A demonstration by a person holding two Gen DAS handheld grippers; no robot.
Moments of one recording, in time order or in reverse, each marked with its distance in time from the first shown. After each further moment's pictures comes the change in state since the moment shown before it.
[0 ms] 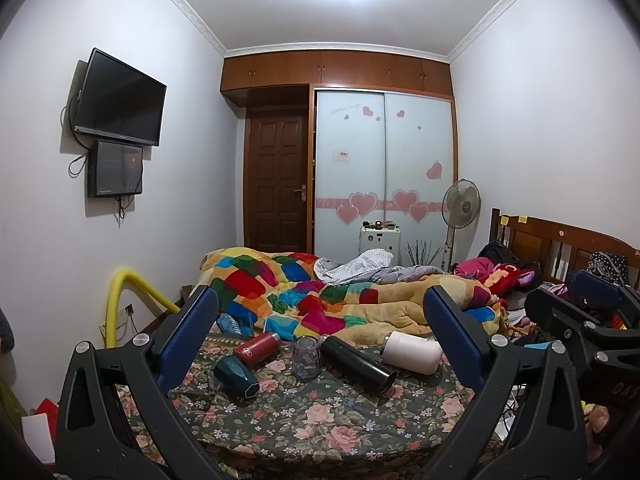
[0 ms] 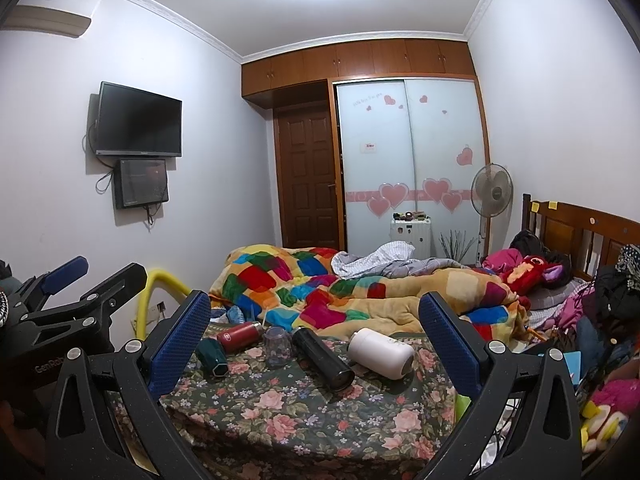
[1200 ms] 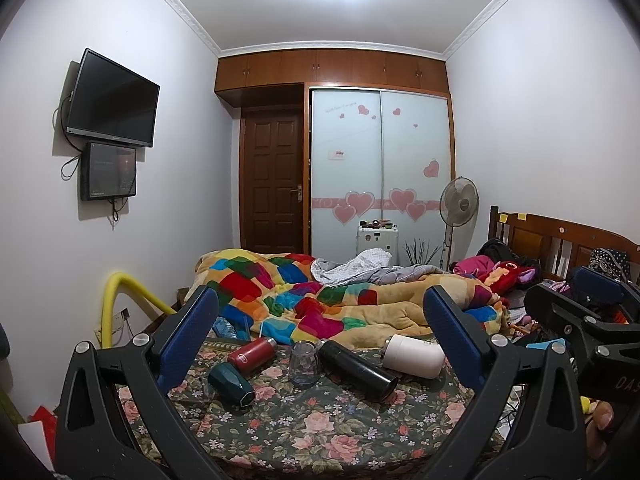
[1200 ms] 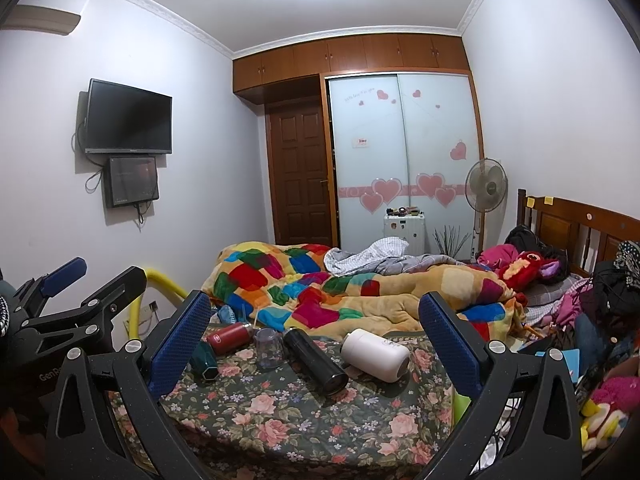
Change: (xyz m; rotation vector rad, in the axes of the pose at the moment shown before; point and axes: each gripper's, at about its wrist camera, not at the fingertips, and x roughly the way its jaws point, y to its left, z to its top) left arm 0.017 -0.003 -0.001 0.019 -0.006 -0.016; right arm 0.012 -0.005 0.000 0.014 0.015 -0.023
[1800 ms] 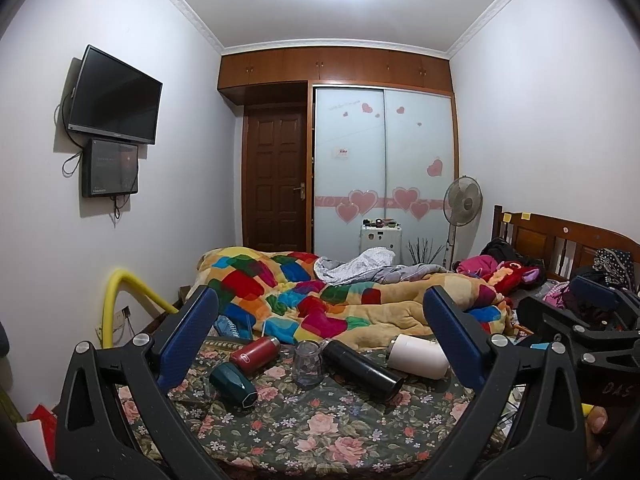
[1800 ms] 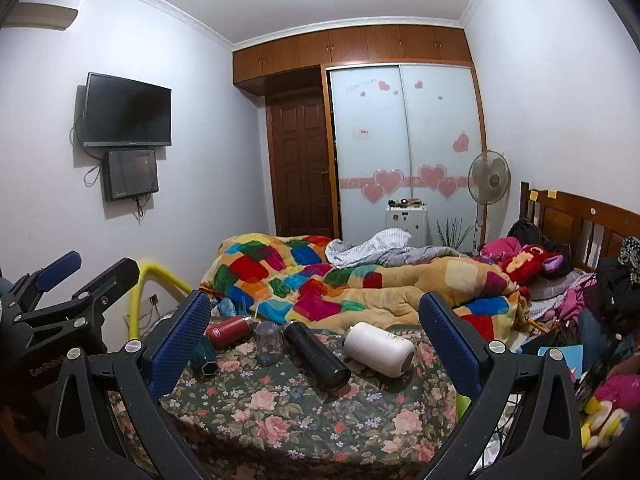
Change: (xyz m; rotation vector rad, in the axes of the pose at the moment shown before) left arm 0.008 0.008 -0.006 -0.007 0.007 0.011; right arm 0.018 -0.001 -0.004 0.007 0.048 0.005
